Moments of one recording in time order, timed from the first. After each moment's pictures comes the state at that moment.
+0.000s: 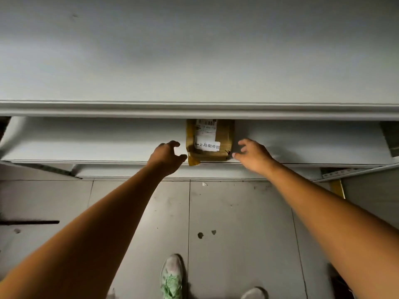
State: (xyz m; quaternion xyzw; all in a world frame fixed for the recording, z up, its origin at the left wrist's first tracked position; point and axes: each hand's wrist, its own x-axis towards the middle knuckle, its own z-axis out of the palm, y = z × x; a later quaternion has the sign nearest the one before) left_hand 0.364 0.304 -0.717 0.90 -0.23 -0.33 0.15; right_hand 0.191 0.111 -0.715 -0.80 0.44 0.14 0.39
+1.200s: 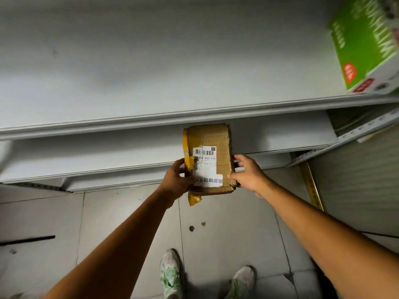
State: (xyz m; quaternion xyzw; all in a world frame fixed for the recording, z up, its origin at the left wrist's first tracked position) left_hand 0.245 0.304 -0.661 0.72 -0.09 -0.52 0.45; right_hand 0.087 0.147 -0.658 -0.68 0.51 0.05 0.53
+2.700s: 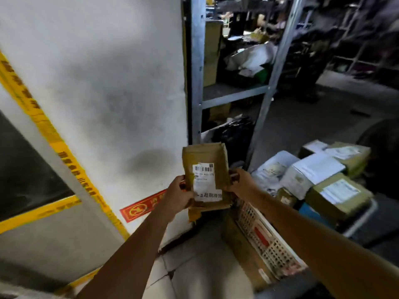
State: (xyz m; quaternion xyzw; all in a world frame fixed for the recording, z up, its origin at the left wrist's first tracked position) left_hand -0.432 0.360 -0.261 0.23 -0.74 -0.63 -0.05; right_hand -0.527 0.565 -0.249 -0.10 0.88 -0.43 0.18
